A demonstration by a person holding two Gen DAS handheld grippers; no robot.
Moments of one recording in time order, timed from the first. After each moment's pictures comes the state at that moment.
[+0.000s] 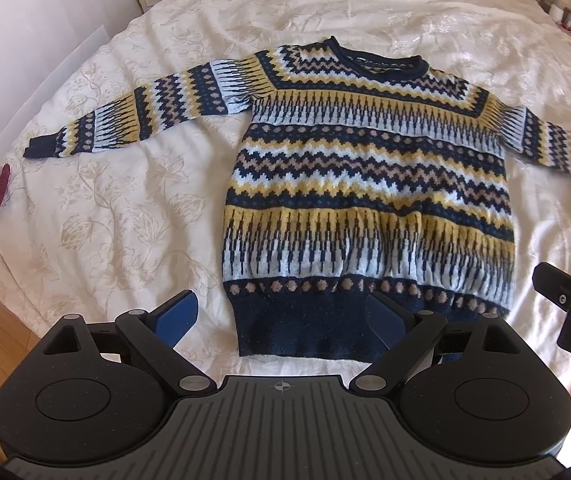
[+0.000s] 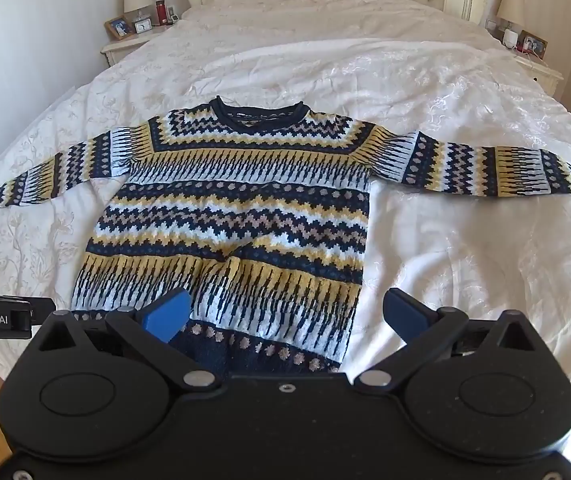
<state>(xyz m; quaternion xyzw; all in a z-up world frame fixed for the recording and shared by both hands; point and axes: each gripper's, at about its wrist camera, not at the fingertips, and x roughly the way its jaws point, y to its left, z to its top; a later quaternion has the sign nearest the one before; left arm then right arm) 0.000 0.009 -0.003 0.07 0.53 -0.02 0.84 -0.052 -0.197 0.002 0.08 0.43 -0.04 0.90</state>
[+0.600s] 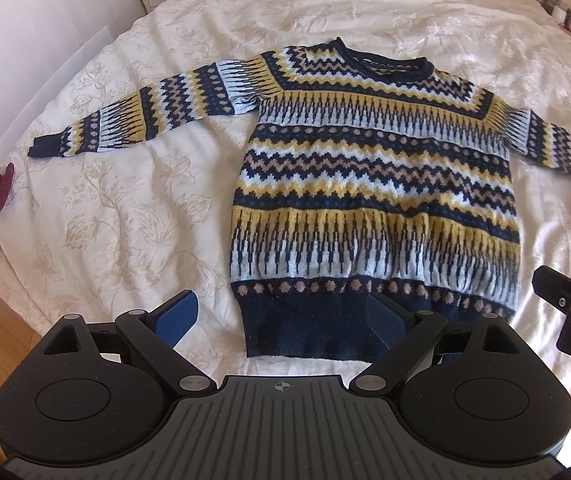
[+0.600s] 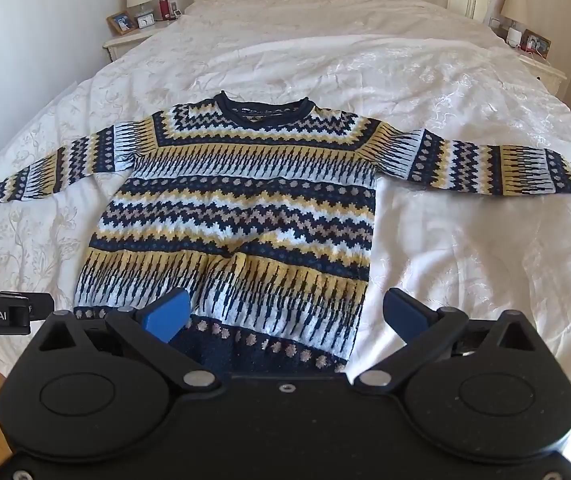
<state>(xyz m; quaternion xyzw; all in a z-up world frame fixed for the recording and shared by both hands) 0.000 0.017 -0.004 0.07 0.53 -0.02 0.85 -0.050 -0.189 0.001 0.07 0.44 -0.04 0.90</state>
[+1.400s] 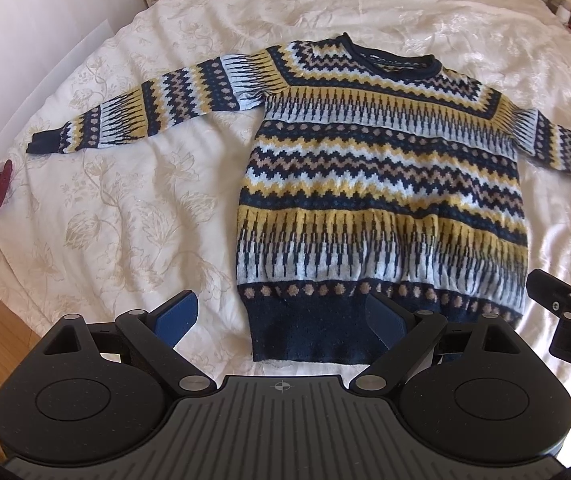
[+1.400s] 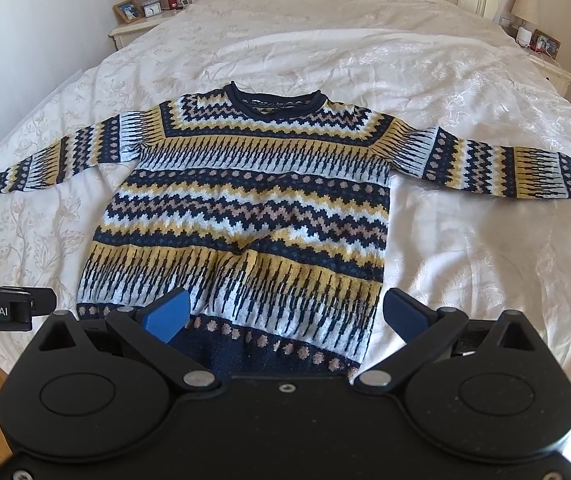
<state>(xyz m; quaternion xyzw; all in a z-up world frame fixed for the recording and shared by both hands) 0.015 0.028 -0.008 0.07 0.54 -0.02 0.84 -0.034 -0.177 -0.003 0.06 0.45 -0.03 0.89</state>
